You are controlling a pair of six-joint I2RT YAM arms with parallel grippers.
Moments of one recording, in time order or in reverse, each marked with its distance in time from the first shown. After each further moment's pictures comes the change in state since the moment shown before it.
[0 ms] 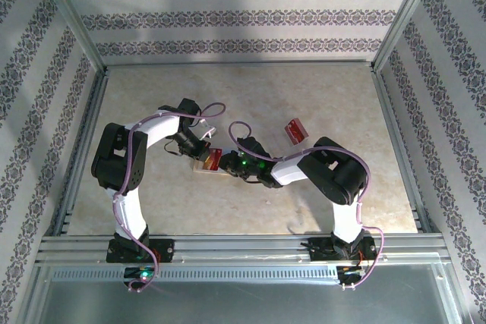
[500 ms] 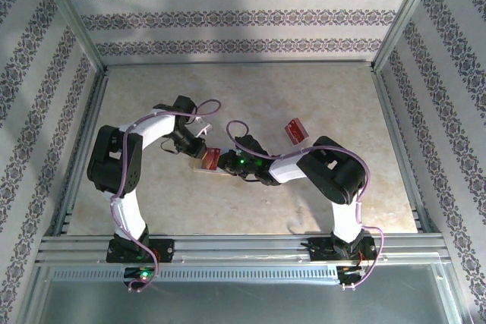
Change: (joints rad) left arm 0.038 -0.040 -0.005 0.002 -0.060 -0.008; right arm 0.000 0.010 0.041 -0.055 -0.007 -0.029
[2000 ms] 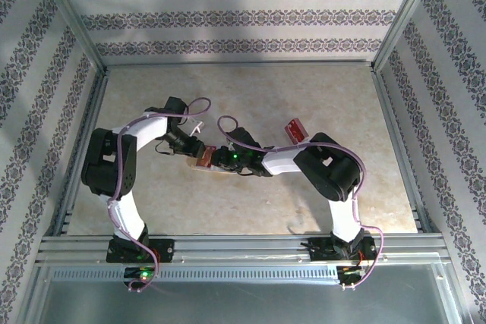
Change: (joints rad) left arm 0.058 -0.052 -0.069 0.072 0.064 -0.097; right arm -0.006 0.034 0.151 -0.192 -0.048 -0.138
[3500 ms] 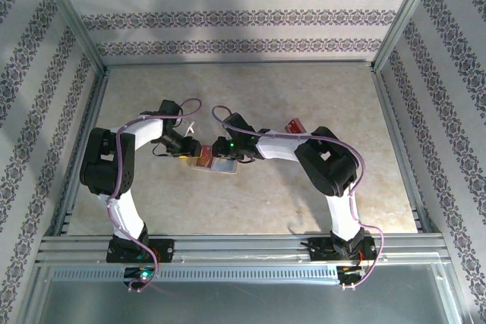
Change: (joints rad) left arm 0.044 0.021 -0.054 0.078 0.022 -0.142; right arm -0.046 0.064 0.257 -0.367 0.040 -0.206
